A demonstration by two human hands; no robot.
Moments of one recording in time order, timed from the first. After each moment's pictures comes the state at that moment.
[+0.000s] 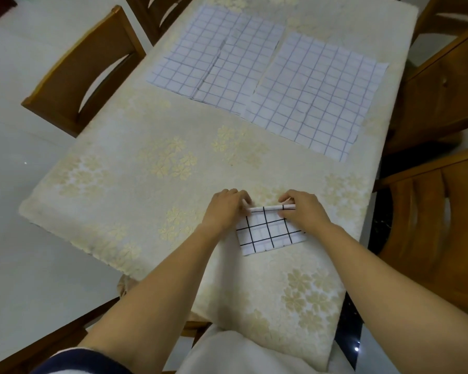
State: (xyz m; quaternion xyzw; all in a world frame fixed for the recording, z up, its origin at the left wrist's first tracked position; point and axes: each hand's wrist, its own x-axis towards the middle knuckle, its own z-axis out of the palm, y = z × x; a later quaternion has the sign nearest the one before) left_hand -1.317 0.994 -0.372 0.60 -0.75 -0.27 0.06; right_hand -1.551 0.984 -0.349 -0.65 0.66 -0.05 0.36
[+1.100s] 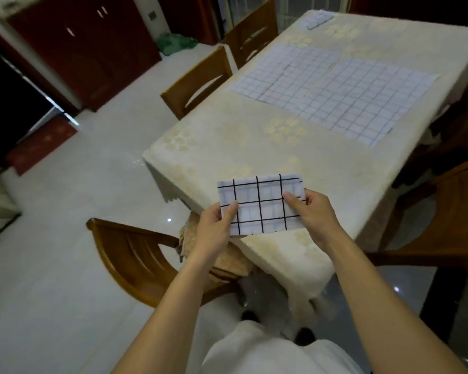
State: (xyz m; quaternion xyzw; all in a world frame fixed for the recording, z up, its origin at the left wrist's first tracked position) left_hand -1.370 1.310 -0.196 0.69 -0.33 -0.42 0.49; right_hand -1.557 1.203 -0.232 -0.48 0.49 -0.34 0.64
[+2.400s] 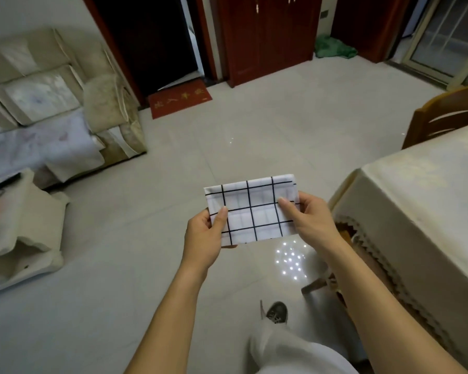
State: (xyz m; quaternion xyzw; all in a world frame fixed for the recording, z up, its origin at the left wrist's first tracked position) left_hand -0.790 1.640 -0.165 0.78 -0.12 -0.22 0.58; right_hand -0.909 1.454 -0.172 -0.70 0.28 -0.18 0.63
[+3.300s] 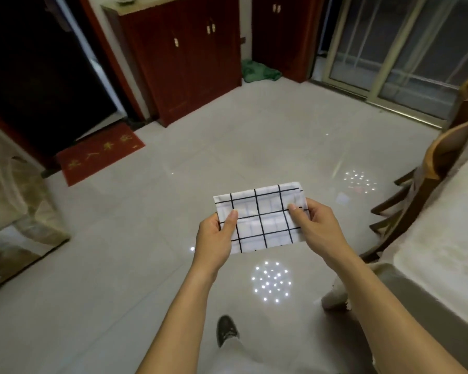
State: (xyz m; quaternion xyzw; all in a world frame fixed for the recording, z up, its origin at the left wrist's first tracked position) left_hand -0.414 1.291 -0.189 0.72 -0.27 -0.35 0.54; right_hand -0.595 1.170 -0.182 -0.65 0.44 -0.29 0.55
